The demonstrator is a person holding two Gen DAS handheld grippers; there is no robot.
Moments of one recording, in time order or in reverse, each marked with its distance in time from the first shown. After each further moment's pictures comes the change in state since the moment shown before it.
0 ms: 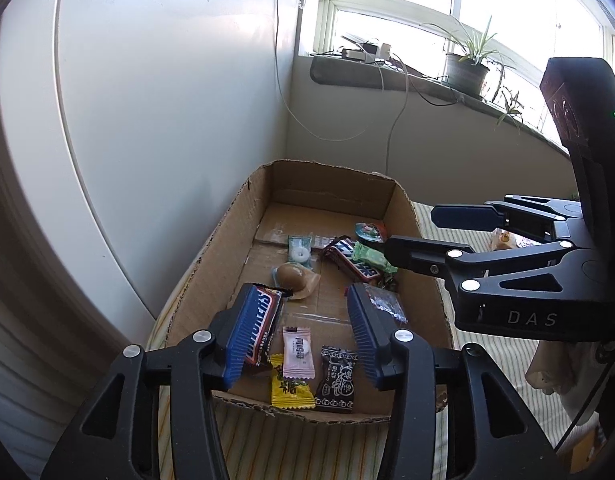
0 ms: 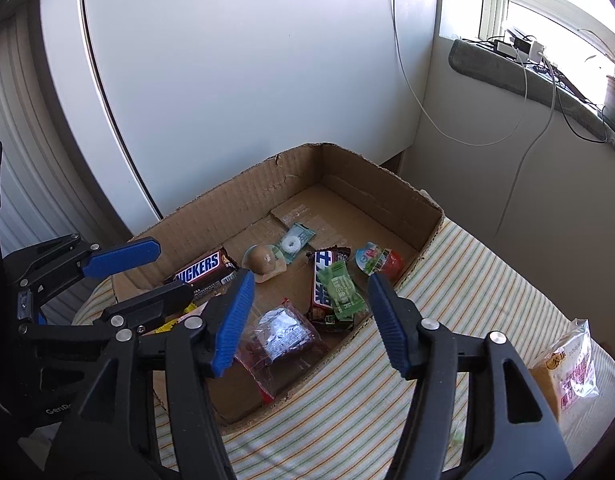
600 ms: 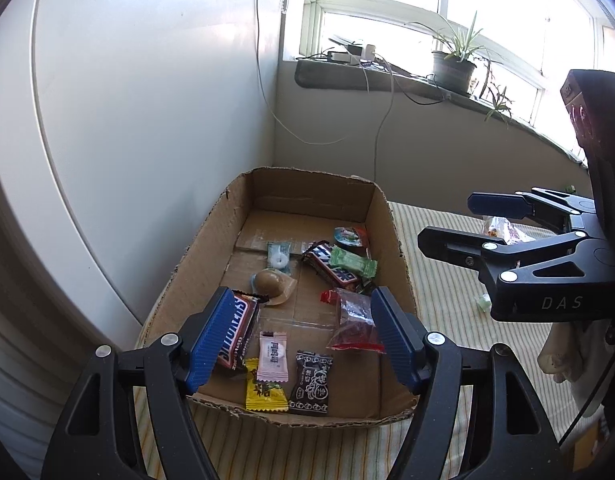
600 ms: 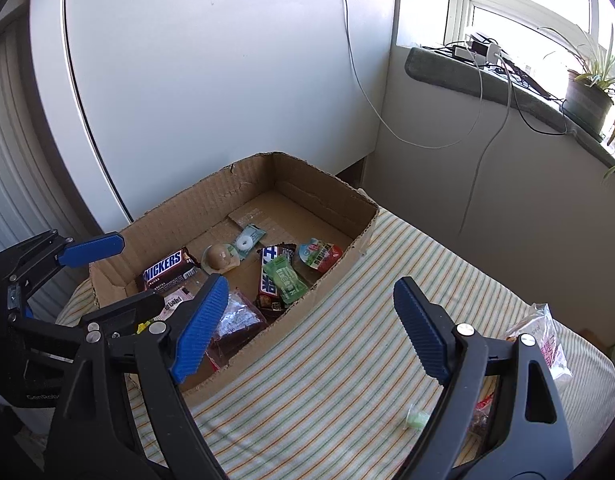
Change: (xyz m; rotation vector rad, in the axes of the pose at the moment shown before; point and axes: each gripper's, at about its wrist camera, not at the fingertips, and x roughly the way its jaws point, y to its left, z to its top) left arm -0.001 -0.021 0.004 0.032 -0.012 -0.020; right arm -0.034 -0.031 -0.013 0.041 -0.044 -0.091
